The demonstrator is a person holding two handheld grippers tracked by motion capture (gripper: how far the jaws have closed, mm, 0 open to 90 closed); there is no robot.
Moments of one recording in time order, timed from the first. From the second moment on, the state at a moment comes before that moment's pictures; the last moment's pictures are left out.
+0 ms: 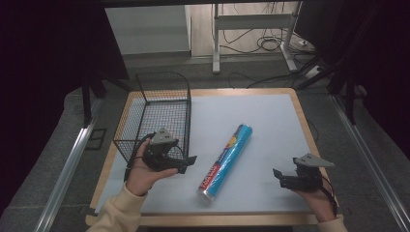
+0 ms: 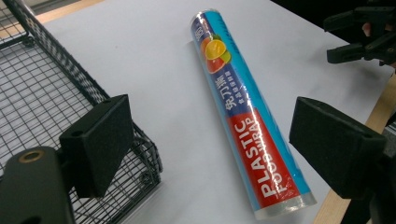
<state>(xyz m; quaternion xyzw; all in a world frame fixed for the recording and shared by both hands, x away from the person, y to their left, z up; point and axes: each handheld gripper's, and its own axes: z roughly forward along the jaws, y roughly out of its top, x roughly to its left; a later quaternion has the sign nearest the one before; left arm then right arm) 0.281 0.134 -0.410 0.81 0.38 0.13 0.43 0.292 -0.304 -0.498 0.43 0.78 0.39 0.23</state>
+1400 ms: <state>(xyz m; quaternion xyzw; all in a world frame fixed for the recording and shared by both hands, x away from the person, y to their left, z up) 0.303 0.064 -0.415 0.84 0.37 0.10 0.37 0.293 -0.306 -0.499 0.44 0.78 0.38 0.24</state>
